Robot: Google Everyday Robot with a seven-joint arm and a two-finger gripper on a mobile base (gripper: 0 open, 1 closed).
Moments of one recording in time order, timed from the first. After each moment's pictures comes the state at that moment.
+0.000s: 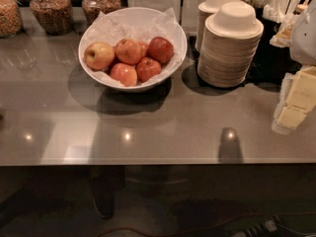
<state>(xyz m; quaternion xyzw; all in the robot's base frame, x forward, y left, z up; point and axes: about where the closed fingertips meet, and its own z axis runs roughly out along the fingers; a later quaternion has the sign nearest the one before) 0.438 -0.217 0.976 -0.60 0.78 -0.03 0.16</state>
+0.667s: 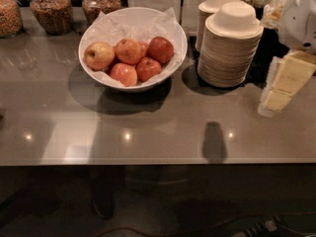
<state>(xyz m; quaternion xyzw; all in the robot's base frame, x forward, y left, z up) 0.463 -0.195 0.996 -0.62 0.76 -0.05 0.20</state>
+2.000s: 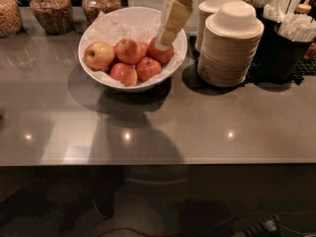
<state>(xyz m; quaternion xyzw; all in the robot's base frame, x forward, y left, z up) 0.616 -0.016 1.046 -0.70 0.60 -0.02 0.38</state>
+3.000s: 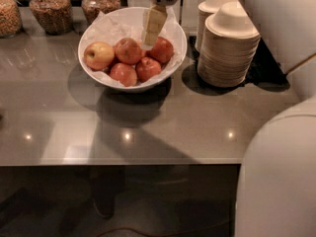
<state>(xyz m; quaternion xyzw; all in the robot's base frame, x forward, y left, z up) 0.699 0.028 0.995 -0.73 0.59 -0.01 0.34</state>
